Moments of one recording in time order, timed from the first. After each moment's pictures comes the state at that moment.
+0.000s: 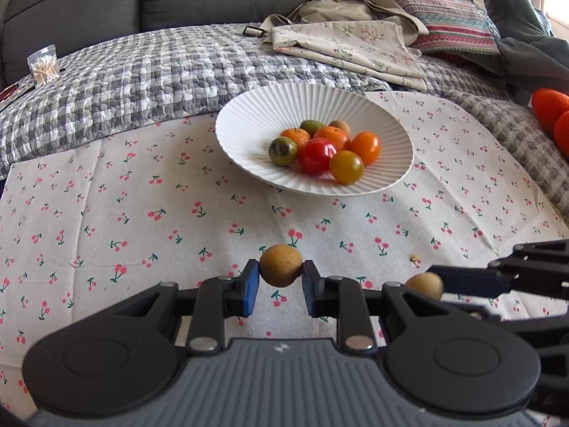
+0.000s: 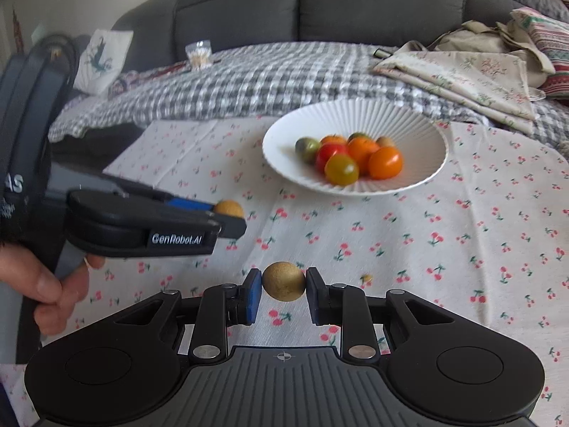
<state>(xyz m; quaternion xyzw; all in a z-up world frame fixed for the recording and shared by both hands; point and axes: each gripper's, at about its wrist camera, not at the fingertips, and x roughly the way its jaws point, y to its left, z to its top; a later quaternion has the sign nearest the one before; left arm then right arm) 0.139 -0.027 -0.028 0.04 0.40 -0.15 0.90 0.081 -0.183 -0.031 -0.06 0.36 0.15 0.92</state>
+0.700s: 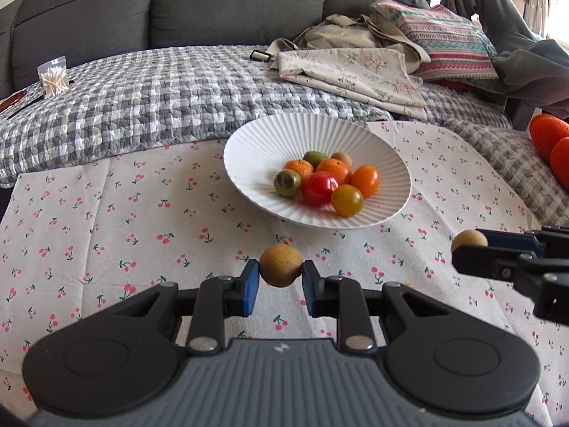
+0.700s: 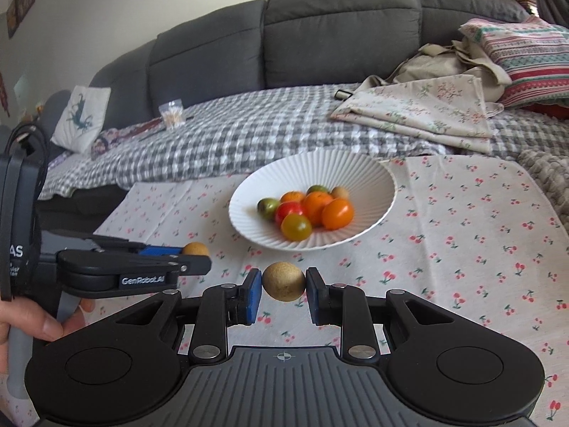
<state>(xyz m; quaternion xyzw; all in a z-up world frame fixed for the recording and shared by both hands) 0.134 -0.025 -0.012 0.02 0.37 -0.14 0.92 0.076 -0.217 0.005 -0.01 0.31 0.12 0.94</state>
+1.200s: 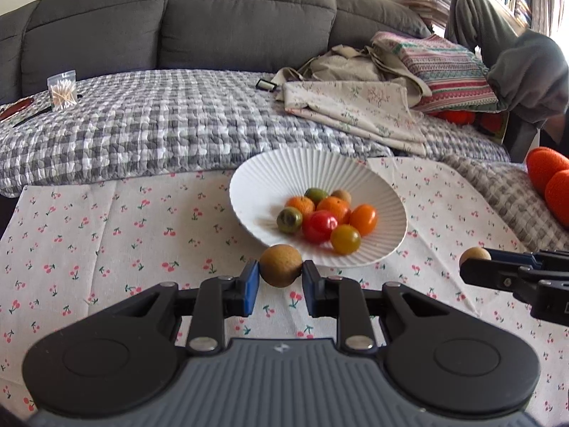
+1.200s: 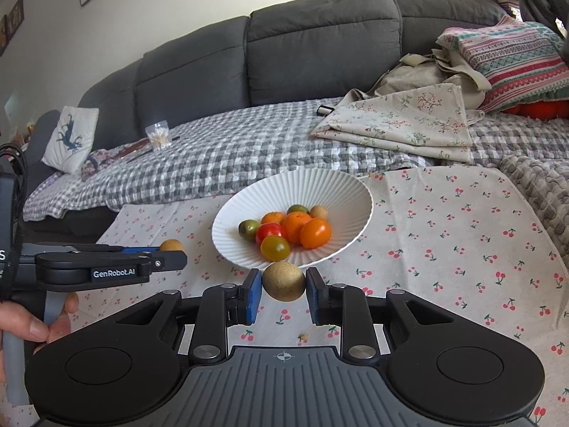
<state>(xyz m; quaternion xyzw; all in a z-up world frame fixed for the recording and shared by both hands) 0.132 -0.020 0.004 -0.01 0.33 -0.14 0.93 0.076 -0.233 0.017 0.01 0.29 0.10 0.95</state>
